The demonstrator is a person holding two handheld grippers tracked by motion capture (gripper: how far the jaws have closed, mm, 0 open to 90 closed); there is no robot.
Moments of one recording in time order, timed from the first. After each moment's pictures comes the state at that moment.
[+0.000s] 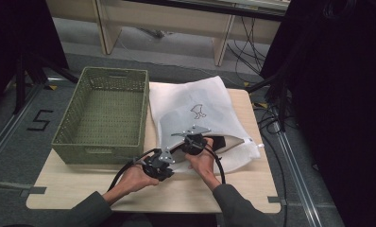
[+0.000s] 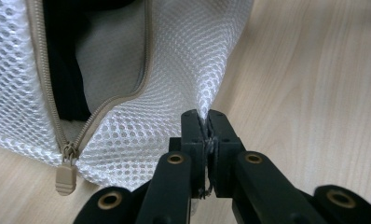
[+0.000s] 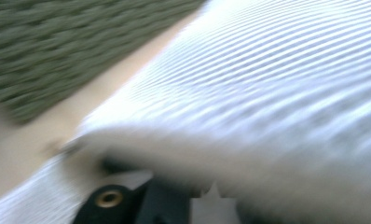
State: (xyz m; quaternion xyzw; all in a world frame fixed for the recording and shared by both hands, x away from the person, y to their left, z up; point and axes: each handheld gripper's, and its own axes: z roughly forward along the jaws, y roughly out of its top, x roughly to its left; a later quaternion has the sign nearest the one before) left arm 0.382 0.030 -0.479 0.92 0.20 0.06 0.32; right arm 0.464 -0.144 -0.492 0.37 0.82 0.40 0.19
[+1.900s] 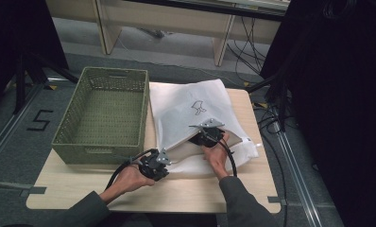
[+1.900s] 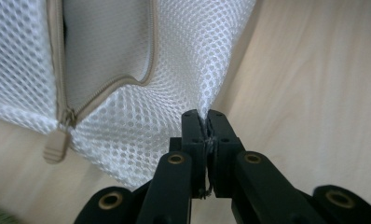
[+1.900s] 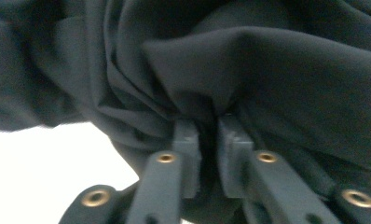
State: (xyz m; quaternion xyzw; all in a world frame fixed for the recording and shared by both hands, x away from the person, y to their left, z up) left arm 0.381 0.041 -0.478 0.93 0.19 0.09 0.29; right arm 0.493 -0.195 -0.500 0.45 0.80 0.32 0.23
